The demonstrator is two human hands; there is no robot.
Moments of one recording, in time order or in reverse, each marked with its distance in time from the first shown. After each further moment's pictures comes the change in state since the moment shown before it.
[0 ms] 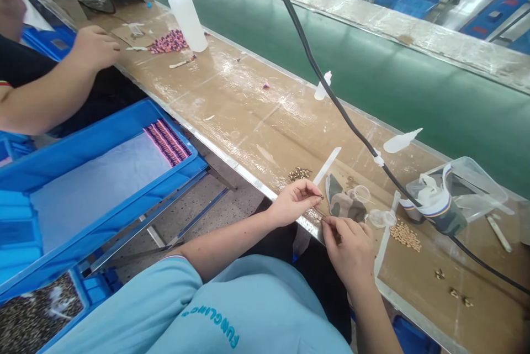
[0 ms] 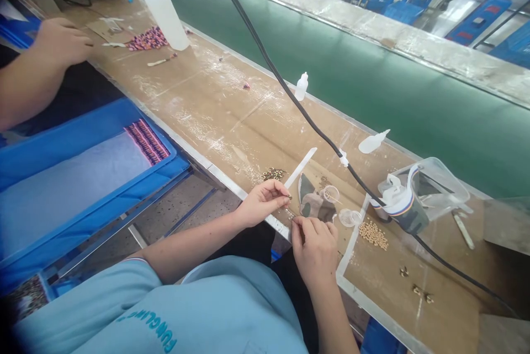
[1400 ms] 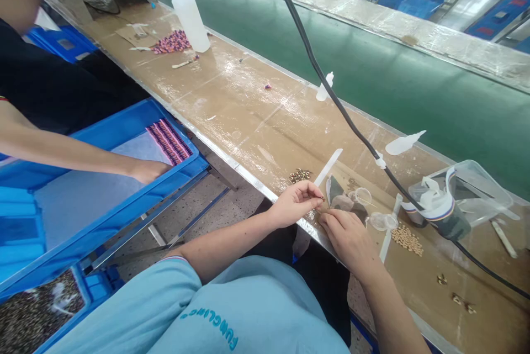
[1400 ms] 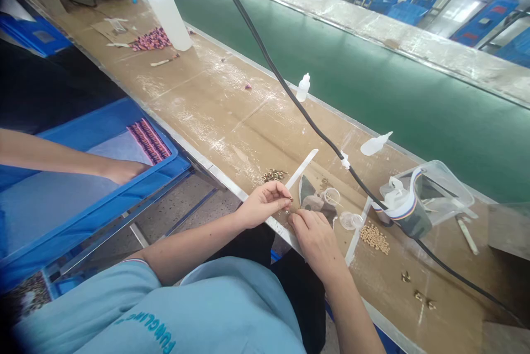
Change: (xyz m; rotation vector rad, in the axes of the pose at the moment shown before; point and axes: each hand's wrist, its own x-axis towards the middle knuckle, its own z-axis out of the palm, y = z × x) left_hand 0.001 -0.001 -0.001 0.039 -0.027 -0.004; right_hand 0.019 0.025 0.000 0.022 -0.207 -0.391
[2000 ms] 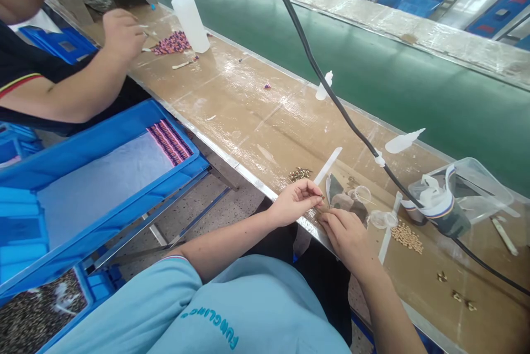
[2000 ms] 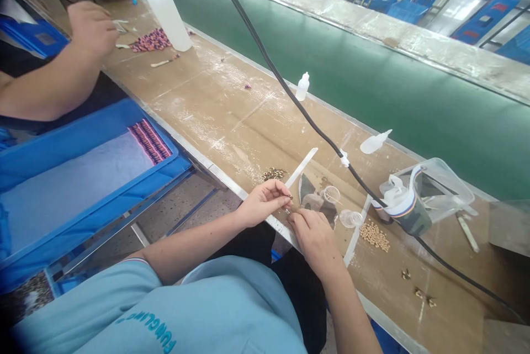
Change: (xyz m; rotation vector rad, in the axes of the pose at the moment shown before) left_hand -0.001 0.002 0.003 -0.038 0.029 -0.012; right_hand -0.005 -0.002 0.004 0.046 0.041 0.056
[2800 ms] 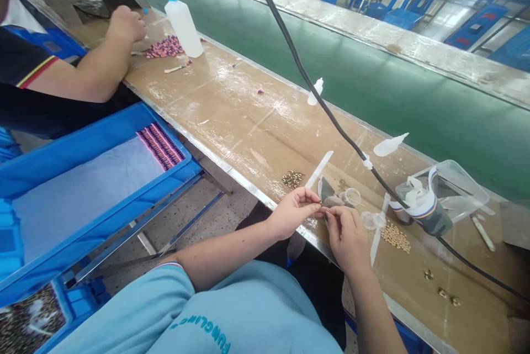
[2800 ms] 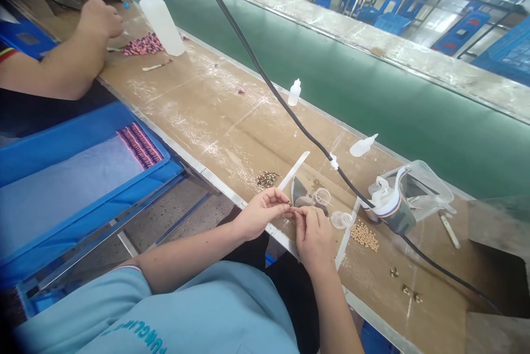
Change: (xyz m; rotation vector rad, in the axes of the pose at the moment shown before) left_hand -0.004 -0.001 0.022 -0.221 0.109 -0.192; right_hand 0.002 0.000 0.000 0.063 0.253 0.315
